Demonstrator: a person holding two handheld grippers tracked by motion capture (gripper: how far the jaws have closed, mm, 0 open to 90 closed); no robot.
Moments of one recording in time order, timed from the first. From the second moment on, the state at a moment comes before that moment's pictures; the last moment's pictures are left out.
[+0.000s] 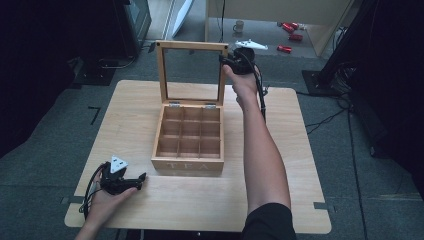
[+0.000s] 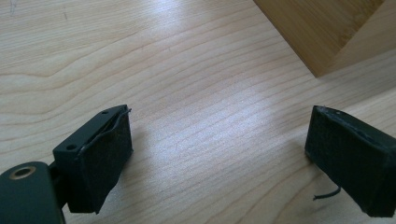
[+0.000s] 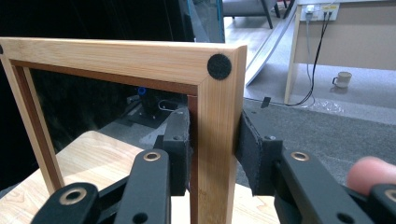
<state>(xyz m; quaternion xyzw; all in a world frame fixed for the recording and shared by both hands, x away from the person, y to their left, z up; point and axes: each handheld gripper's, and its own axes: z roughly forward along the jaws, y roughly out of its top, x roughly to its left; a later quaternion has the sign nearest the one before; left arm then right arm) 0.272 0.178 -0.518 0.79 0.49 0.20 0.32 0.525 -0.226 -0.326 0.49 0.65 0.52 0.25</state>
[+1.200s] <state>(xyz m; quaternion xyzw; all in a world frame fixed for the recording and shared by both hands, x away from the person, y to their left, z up) 0.272 0.178 -0.518 0.79 0.49 0.20 0.32 0.532 -0.227 -0.331 0.51 0.63 0.53 0.25</state>
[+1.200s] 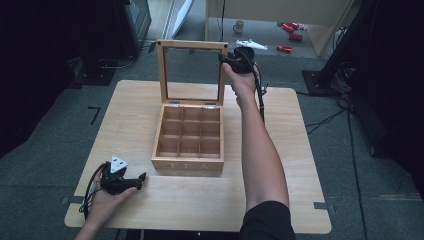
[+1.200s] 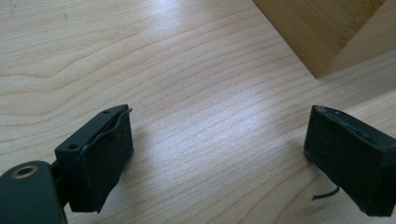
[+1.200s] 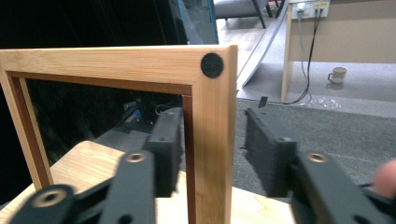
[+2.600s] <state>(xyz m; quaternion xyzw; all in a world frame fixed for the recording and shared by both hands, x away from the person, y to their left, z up) 0.272 0.178 -0.518 0.79 0.49 0.20 0.32 0.349 -0.310 -0.371 0.49 0.69 0.45 0.29</state>
